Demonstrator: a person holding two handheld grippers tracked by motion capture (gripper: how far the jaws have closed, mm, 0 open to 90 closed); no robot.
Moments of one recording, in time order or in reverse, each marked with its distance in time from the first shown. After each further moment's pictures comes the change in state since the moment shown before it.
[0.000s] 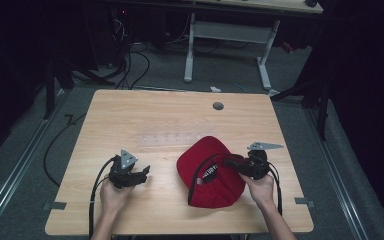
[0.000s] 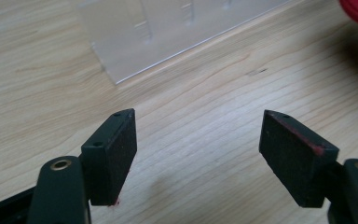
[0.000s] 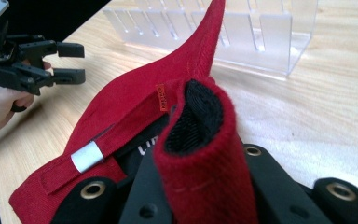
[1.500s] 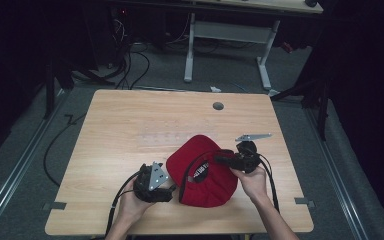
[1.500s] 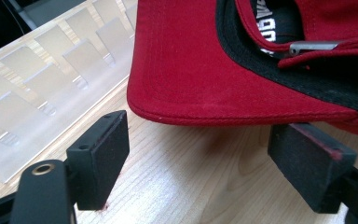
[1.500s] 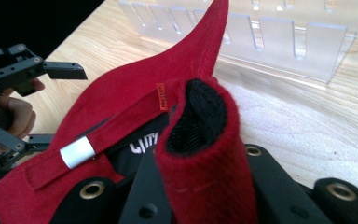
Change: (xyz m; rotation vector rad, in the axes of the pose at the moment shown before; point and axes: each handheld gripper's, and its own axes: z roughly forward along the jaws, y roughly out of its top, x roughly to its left) left arm -0.090 -0.014 -0.026 0.020 -0.275 0.194; right arm 0.024 0.031 0.015 0.104 0.024 0.014
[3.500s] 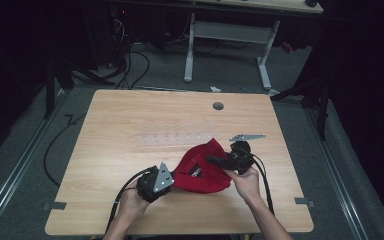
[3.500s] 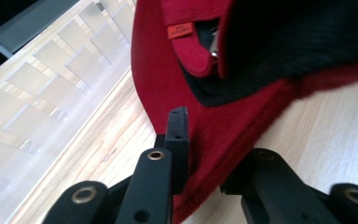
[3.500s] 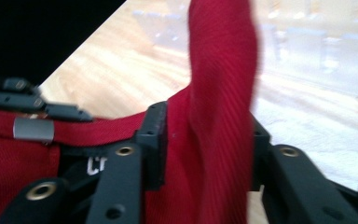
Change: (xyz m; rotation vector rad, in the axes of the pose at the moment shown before) left arm -0.014 0.011 -0.004 0.089 -0.113 0.134; right arm 0.012 0.004 0.012 -0.044 0.015 0.006
